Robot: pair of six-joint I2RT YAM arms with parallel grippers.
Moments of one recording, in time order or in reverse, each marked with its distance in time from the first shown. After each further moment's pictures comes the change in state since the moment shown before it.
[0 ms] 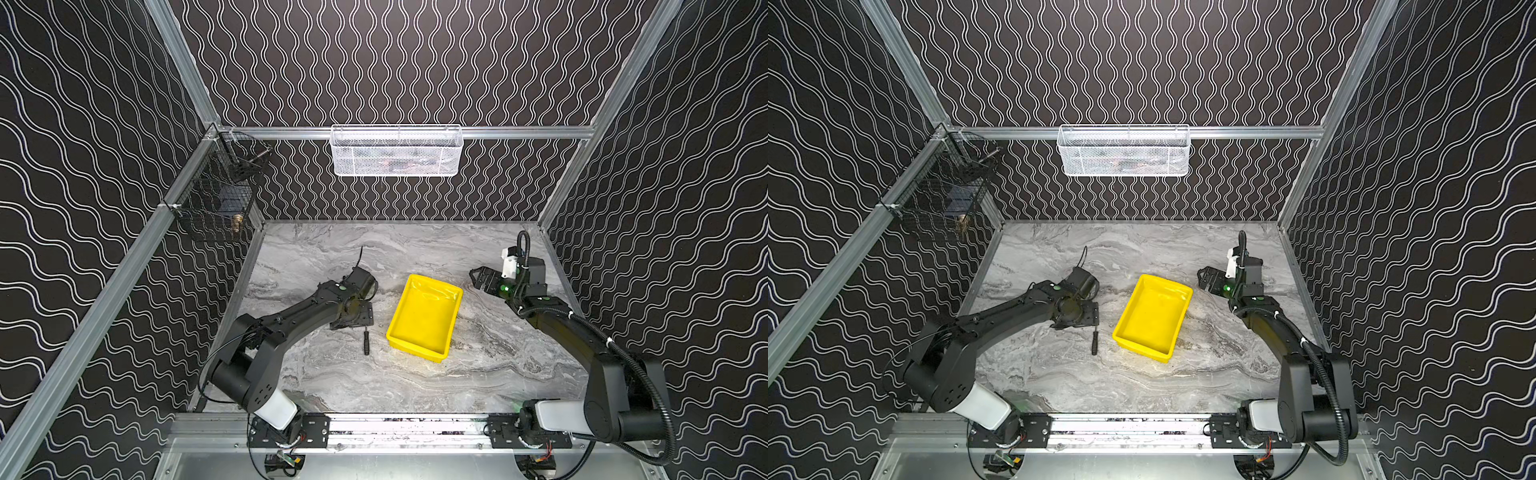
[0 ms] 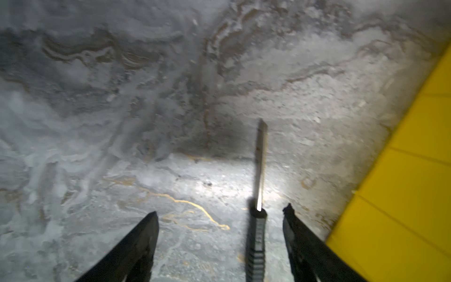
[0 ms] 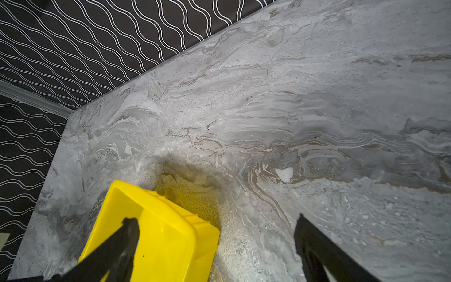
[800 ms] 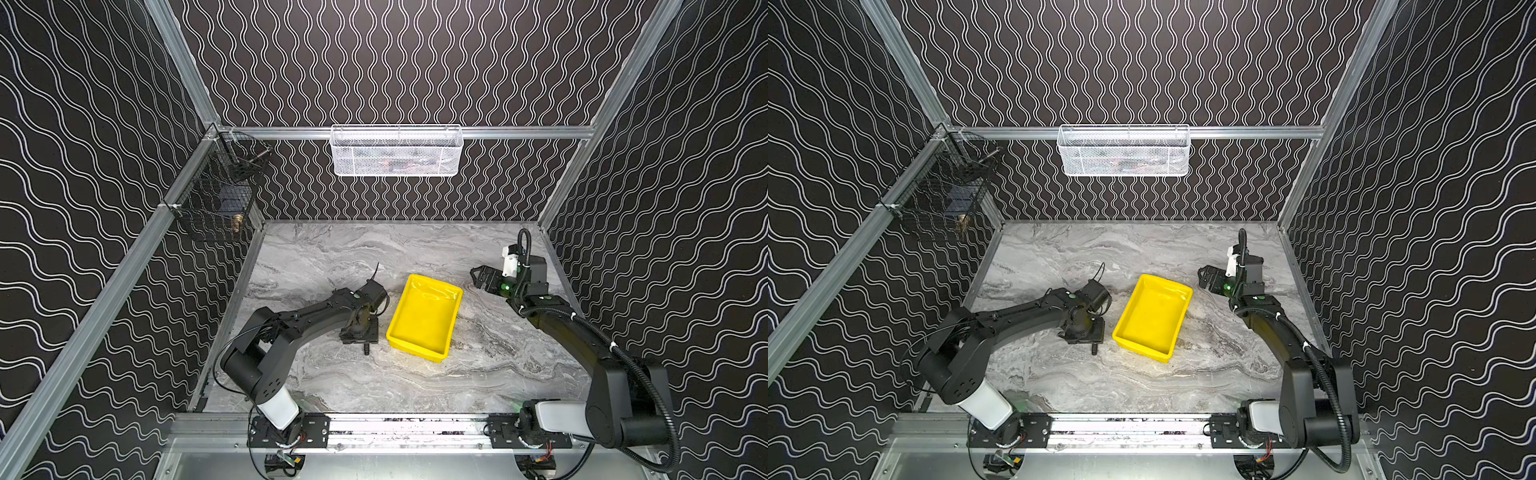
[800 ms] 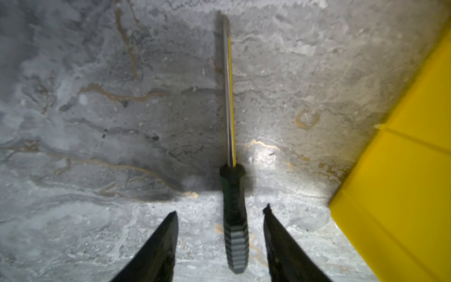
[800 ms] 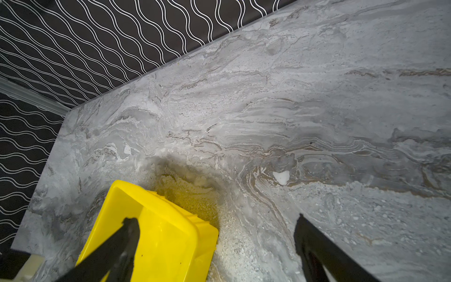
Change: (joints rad) left arm -0.086 0.081 -0.027 -0.037 0.095 0.000; right arm 0.007 -0.027 0.019 -0.041 0.016 -0.037
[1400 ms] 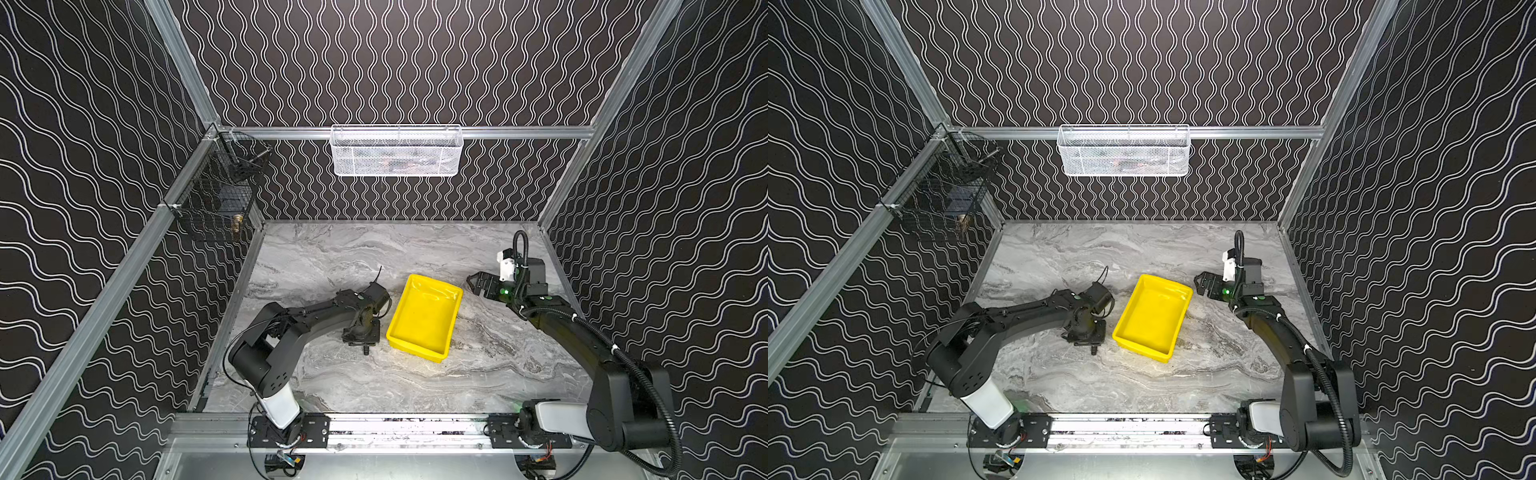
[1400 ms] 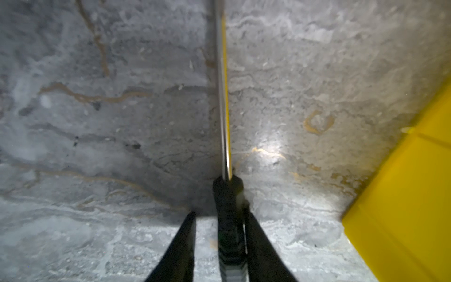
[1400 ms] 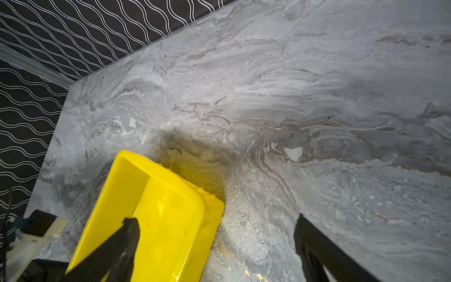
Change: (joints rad) left arm -0.010 0.049 0.003 0.017 0.005 0.002; right arm 0.006 -0.011 0.004 -0.111 -0.072 -0.043
